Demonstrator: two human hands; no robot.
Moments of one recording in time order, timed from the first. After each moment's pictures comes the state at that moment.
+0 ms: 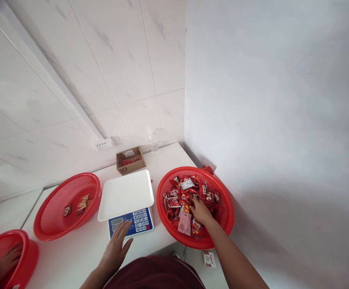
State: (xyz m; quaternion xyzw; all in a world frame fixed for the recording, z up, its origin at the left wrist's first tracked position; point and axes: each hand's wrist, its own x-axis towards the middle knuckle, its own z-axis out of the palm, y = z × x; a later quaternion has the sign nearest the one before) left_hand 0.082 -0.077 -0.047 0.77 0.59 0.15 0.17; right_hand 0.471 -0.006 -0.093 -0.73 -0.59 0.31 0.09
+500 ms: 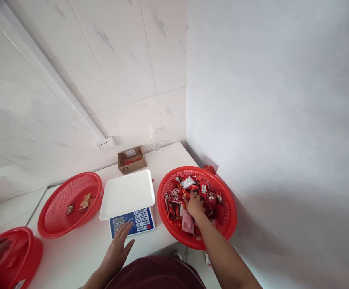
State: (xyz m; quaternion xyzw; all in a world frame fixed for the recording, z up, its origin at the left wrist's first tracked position) left_hand 0.084 -0.083 -0.050 0.77 0.60 0.13 0.18; right_hand 0.434 0.020 -0.094 -0.83 -0.46 0.30 0.07
